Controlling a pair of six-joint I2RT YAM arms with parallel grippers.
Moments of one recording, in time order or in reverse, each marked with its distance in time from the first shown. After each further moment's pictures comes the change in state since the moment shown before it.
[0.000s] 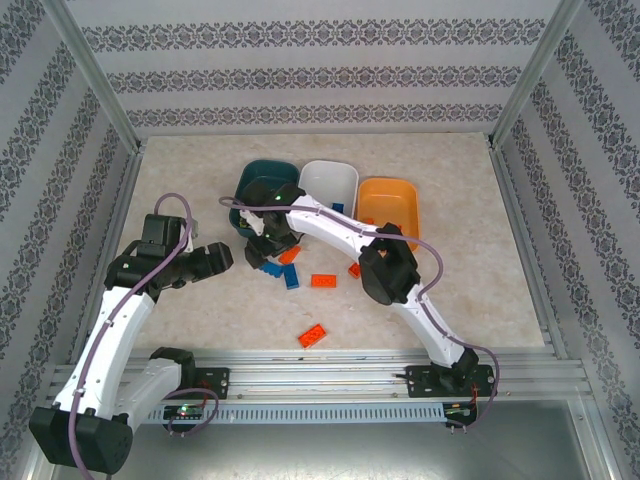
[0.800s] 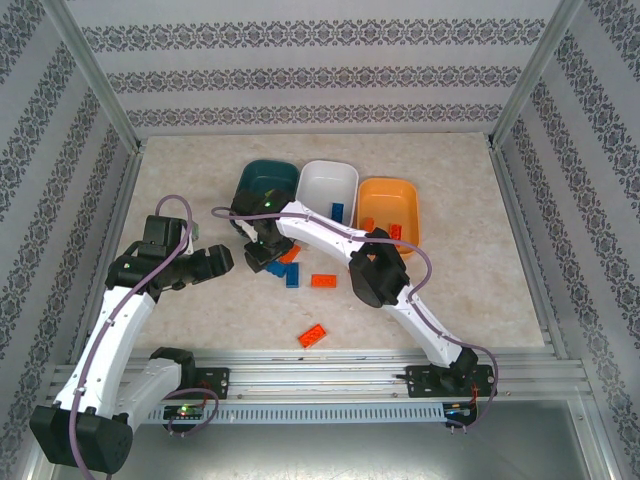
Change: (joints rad) left arm 0.000 0.002 -0.011 -0.012 0.000 0.003; right arm 0.030 0.076 0.087 -0.075 0.102 0.002
